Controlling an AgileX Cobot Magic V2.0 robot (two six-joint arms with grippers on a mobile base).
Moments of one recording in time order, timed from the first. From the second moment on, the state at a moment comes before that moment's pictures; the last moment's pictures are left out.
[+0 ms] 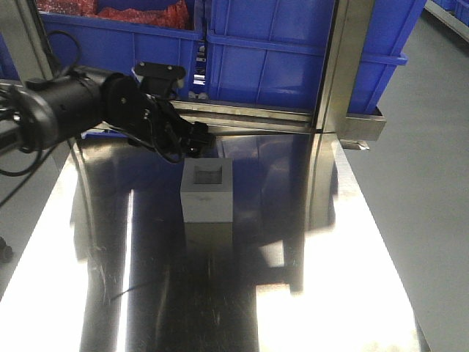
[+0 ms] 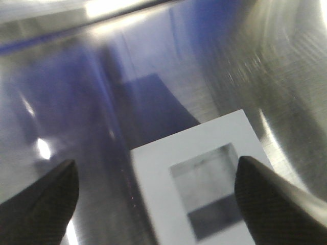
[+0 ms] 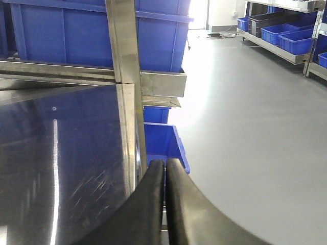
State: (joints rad) left arm -0.38 2.00 -1.66 -0.08 0.64 -0.10; right arm -0.08 -0.01 0.03 0.01 0.22 0.01
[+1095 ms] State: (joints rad) left arm -0.38 2.13 -1.70 -0.13 0.68 -0.14; right arm -0.08 -0.01 0.03 0.01 0.22 0.01
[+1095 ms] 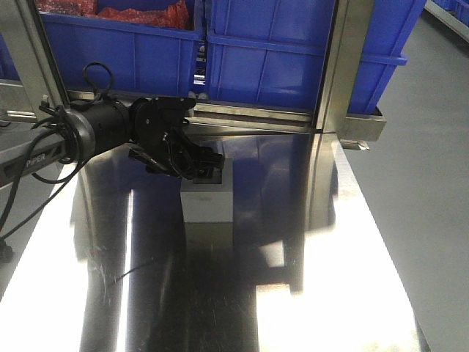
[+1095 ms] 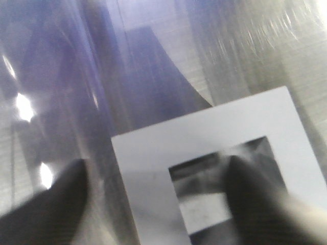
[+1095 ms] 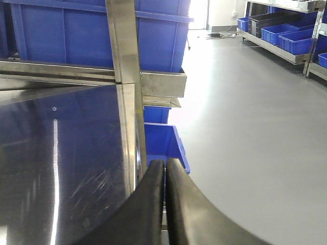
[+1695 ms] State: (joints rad) left arm -0.38 2.12 -1.71 -0.12 0.70 -0.15; right arm -0.08 -0.01 0.03 0.01 0.22 0.01
